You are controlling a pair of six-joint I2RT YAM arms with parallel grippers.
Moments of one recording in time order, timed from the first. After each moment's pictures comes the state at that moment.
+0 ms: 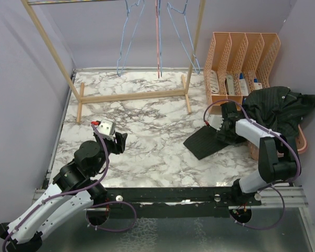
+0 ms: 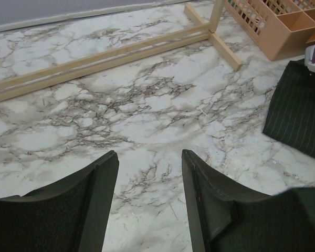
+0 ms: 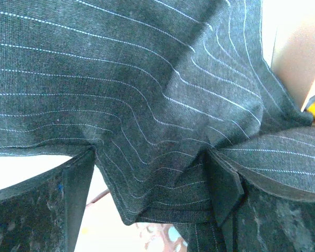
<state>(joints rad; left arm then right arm) -0.79 0.39 0.61 -0.42 -0.41 -0.15 0.15 1.53 0.81 -0.47 0.31 -1.06</state>
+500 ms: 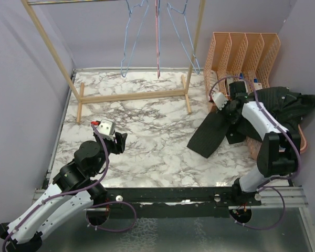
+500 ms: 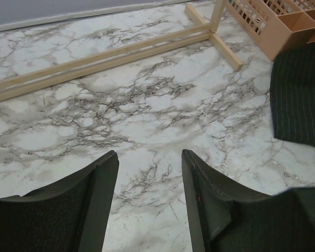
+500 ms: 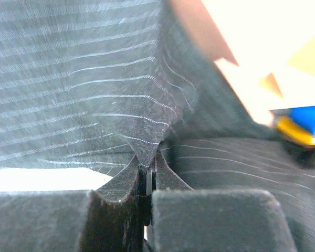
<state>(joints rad) -0.79 0.39 0.61 -0.42 -0.41 -0.15 0.08 1.59 1.10 -0.68 0.07 -0.87</state>
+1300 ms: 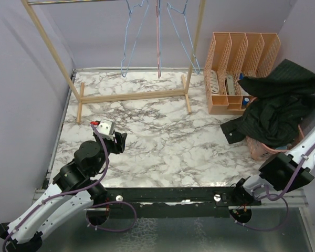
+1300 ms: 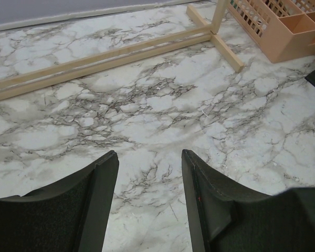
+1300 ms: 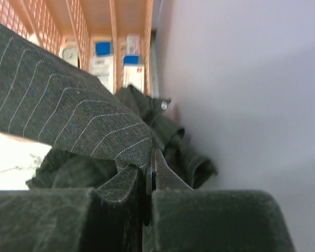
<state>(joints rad) -0.79 0.39 0.61 -0.42 -0.42 -0.16 -0.81 1.50 1.96 -0.89 -0.62 -0.43</state>
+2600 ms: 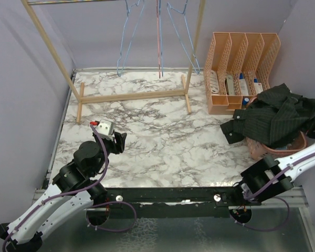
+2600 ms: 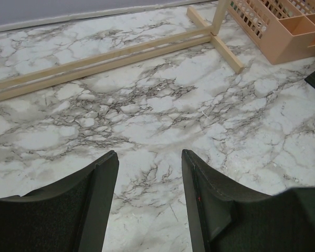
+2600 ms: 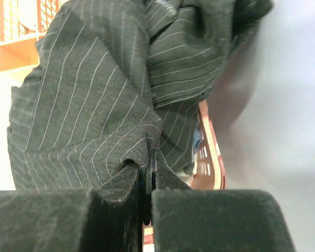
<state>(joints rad) -0.79 0.39 0.61 -0.42 -0.42 -0.16 -1.18 1.28 1.40 -0.94 -0.86 -0.54</state>
